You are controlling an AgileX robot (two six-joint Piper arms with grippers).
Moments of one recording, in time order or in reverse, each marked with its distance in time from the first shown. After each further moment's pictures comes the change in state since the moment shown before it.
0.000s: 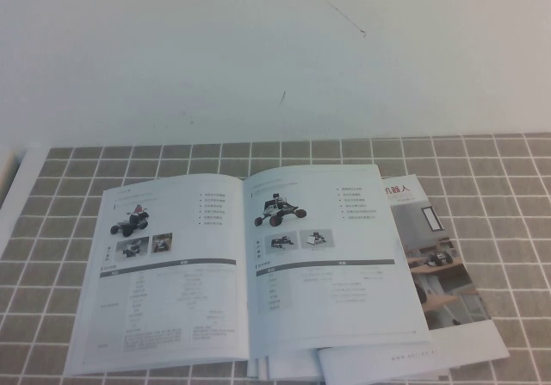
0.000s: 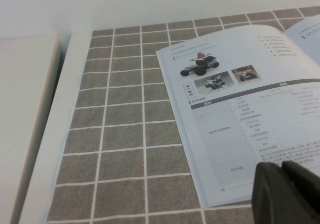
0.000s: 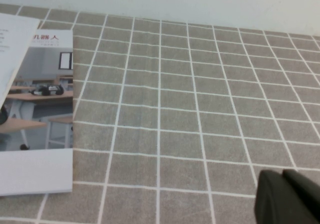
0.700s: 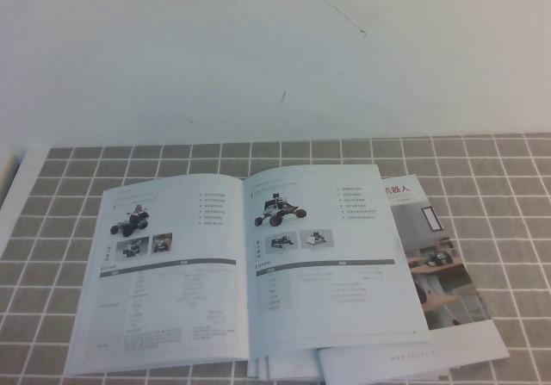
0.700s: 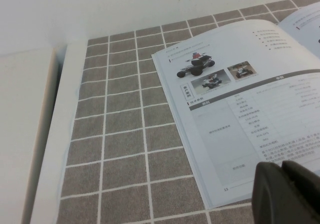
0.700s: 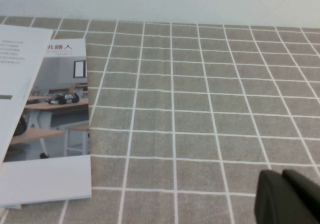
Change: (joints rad) right arm 0.000 0.000 0.000 0.071 0.000 0.000; left arm 0.000 0.000 0.000 -0.041 0.002 0.123
